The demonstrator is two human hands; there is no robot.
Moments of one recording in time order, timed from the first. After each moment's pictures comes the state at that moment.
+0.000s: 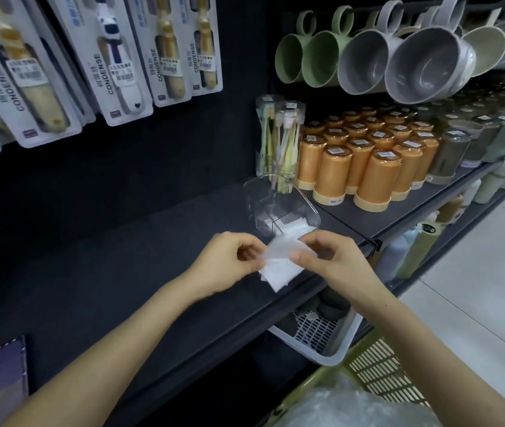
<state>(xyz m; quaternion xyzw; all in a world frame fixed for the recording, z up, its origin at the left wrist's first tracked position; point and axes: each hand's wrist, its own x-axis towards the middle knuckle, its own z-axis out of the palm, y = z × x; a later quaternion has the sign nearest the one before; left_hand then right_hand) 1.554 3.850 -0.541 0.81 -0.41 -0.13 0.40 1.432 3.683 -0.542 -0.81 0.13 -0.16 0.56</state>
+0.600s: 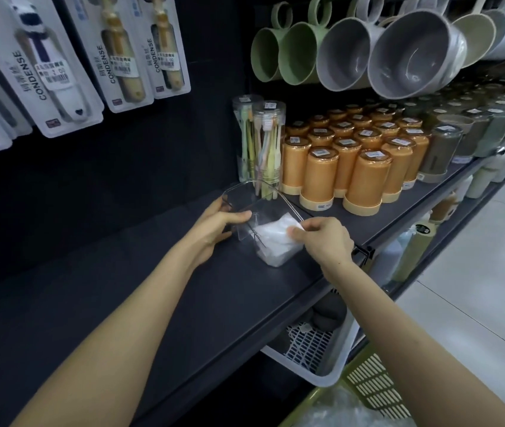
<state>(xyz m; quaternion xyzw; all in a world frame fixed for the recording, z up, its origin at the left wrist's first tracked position) 1.632 3.777 -0.553 0.70 -0.14 -0.29 0.63 1.506 3.629 -0.572 -0.79 0.39 -0.20 0.43</state>
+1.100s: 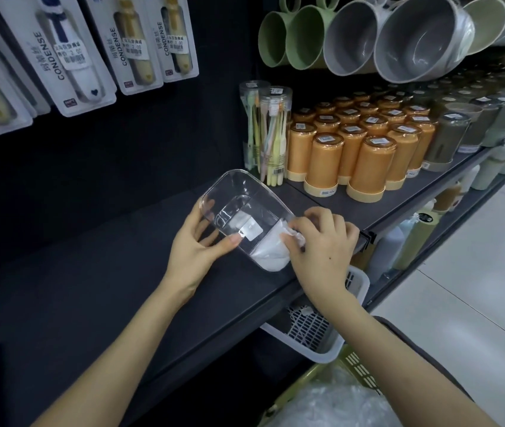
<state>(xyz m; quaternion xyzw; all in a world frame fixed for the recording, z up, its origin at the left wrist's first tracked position) 1.566 3.845 -0.569 0.66 -0.25 -0.11 0.70 1.474 3.672 -0.597 -0.87 0.21 -0.44 0.08</state>
